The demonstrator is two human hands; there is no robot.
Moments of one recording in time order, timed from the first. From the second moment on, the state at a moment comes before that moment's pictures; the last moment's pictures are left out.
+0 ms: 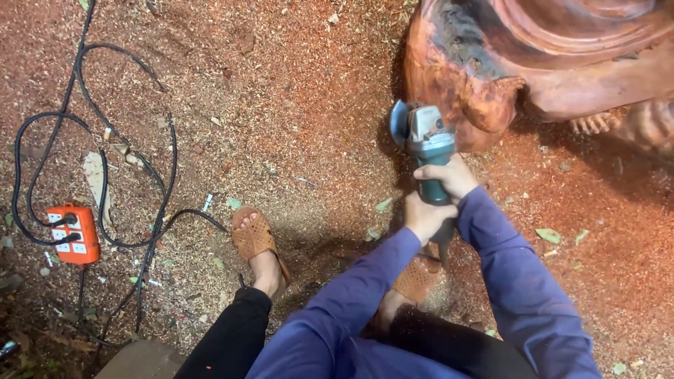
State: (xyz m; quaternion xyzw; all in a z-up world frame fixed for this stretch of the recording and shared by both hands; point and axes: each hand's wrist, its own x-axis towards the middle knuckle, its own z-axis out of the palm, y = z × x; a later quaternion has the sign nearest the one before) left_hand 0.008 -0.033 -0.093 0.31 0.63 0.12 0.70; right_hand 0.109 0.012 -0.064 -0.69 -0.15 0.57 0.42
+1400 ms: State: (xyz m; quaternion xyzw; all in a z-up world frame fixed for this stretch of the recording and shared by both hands) left_hand -0.029 -0.016 -0.095 0.37 0.60 0.09 0.70; right_hand 0.068 0.017 -0.035 -0.67 -0.05 0.54 0.50
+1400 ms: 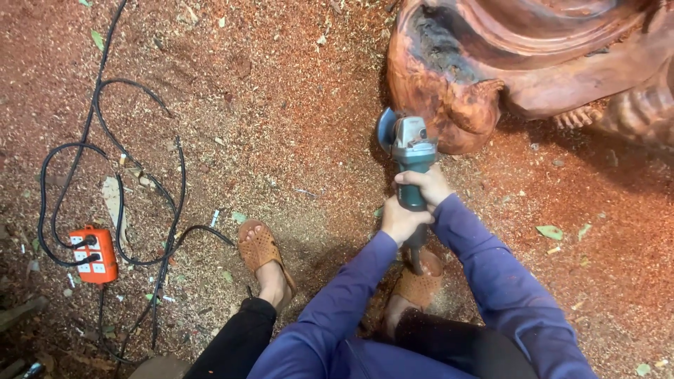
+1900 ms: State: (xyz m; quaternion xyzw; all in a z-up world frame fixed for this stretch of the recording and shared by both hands) left_hand -0.035 0.010 -0.070 0.38 0.56 0.14 0.72; right_hand 0.069 0.027 -0.064 -0.70 -0.07 0.51 0.49
